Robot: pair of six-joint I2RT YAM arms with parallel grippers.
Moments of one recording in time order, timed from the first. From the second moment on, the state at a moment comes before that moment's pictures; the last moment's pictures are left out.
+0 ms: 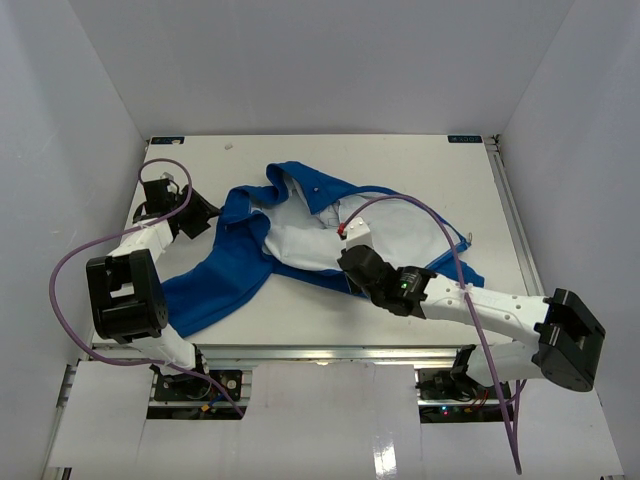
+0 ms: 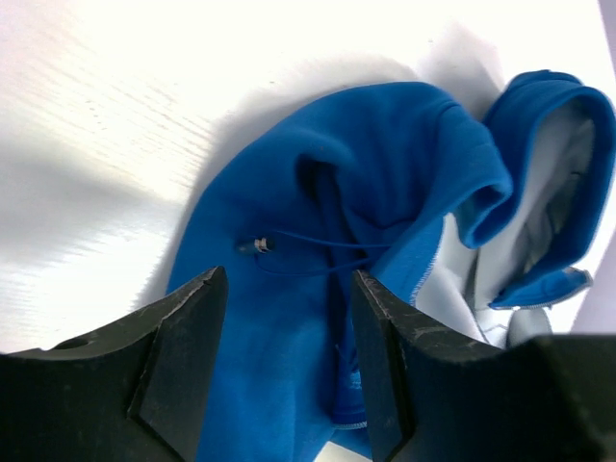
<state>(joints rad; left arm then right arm) 0.19 1.62 0.99 -0.14 0.32 -0.64 1.09 1.28 0.84 -0.29 0.52 0.36</state>
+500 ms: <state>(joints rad) 0.18 1.62 0.99 -0.12 0.48 -0.65 1.13 1.23 0.79 -0.26 0.50 0.39</state>
